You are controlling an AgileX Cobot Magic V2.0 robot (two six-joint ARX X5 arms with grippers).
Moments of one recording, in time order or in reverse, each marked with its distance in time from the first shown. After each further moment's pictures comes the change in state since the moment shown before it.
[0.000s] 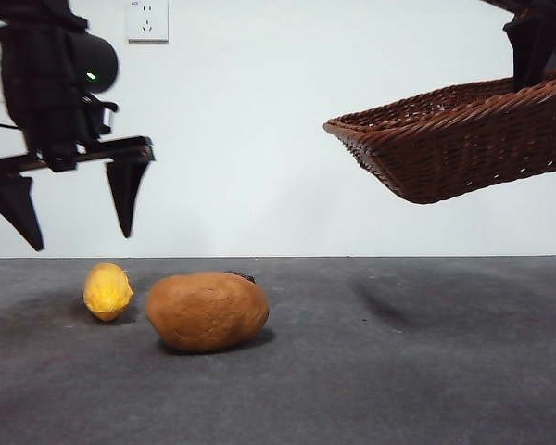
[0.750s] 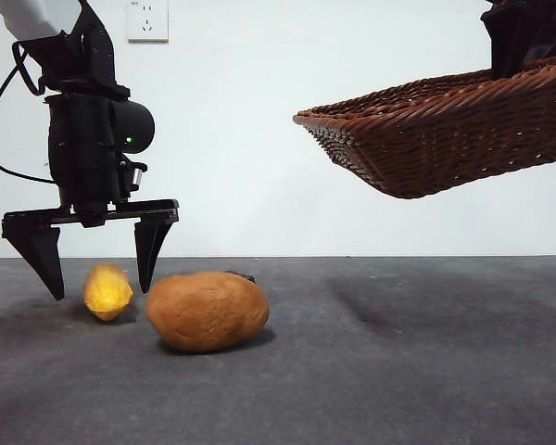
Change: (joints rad) left arm -0.035 0.209 0.106 0.003 -0.051 -0.039; right arm 0.068 -0.009 0.000 -0.019 0.000 -0.023
